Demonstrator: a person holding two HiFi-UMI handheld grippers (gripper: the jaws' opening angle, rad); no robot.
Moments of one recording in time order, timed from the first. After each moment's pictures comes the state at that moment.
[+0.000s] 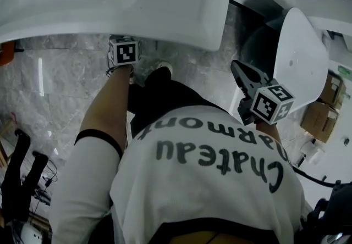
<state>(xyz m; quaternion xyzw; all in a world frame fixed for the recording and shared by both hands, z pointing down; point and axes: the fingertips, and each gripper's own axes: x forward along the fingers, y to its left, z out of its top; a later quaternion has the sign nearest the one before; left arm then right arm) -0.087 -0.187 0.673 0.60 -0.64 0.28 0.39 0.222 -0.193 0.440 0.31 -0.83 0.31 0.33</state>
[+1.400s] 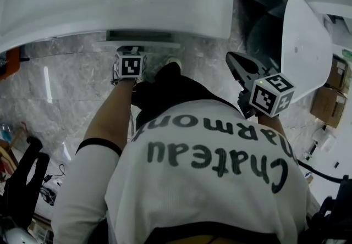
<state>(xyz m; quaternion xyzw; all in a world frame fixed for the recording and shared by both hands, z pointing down) -0.073 -0.122 0.680 0.65 -0.54 0.33 0.41 0.170 -0.164 0.430 0.30 -0.84 0.32 0.32</state>
